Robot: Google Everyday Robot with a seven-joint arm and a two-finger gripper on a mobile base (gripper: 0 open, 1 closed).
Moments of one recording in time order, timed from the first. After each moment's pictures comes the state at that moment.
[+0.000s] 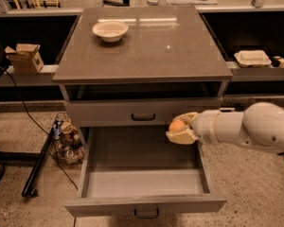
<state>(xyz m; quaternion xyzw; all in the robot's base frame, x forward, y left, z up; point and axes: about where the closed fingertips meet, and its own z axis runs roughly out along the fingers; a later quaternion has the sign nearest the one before) 0.539 -0.113 0.722 -0.45 0.76 0.20 0.43</state>
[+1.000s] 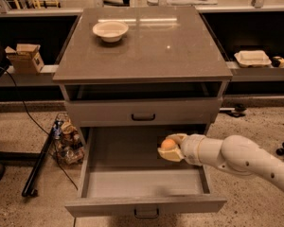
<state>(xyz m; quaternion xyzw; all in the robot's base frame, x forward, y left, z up) 0.550 -0.095 0.608 -0.39 0.78 0.21 0.44</state>
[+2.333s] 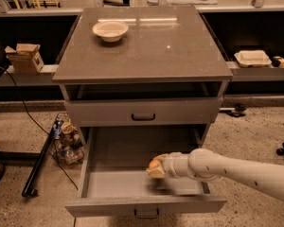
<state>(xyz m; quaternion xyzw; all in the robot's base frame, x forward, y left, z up) 0.558 -0.057 0.441 -0.41 0.82 0.21 0.35</state>
